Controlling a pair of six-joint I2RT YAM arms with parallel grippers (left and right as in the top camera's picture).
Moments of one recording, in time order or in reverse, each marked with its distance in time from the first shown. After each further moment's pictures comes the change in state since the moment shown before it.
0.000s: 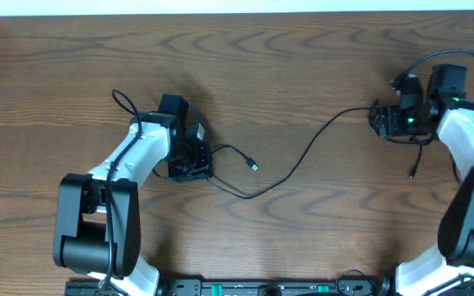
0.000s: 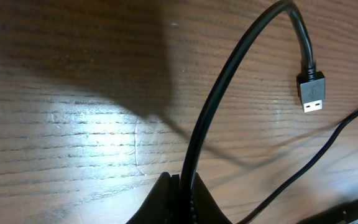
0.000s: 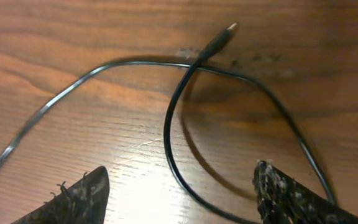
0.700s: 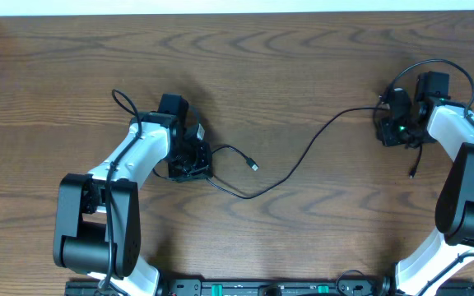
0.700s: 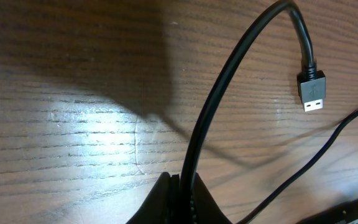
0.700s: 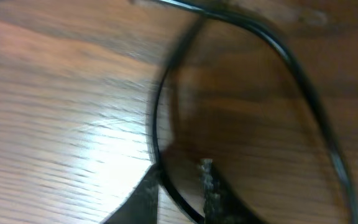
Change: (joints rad) left arm 0.000 0.000 0.000 -0.002 0.000 0.000; right arm 0.007 0.130 0.000 0.001 0.132 -0.067
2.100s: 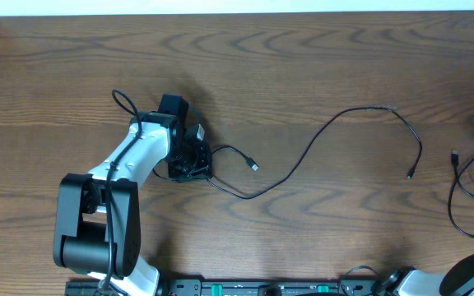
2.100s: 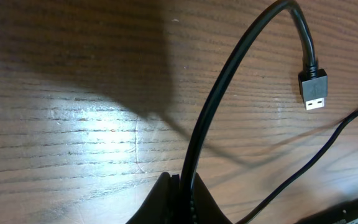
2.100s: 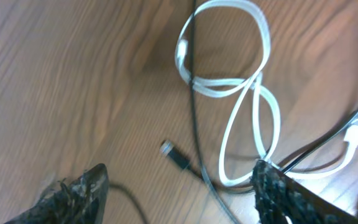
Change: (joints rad) left arm 0.000 0.000 0.000 -0.005 0.000 0.000; right arm -0.515 -0.410 0.008 -0.084 0.115 0.746
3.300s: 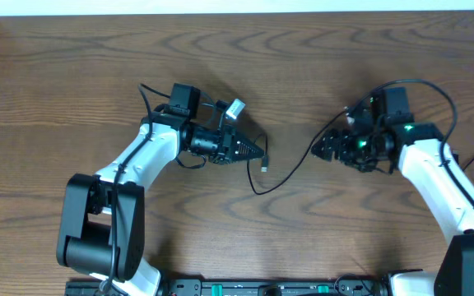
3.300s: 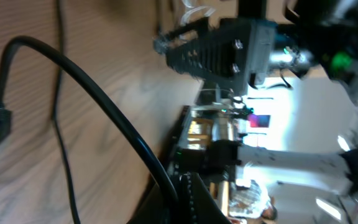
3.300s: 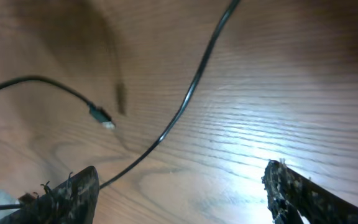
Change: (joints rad) left arm -0.068 -0.003 0.005 0.297 0.867 0.163; right arm 0.836 0.007 -0.214 -0.041 -0.439 -0.059
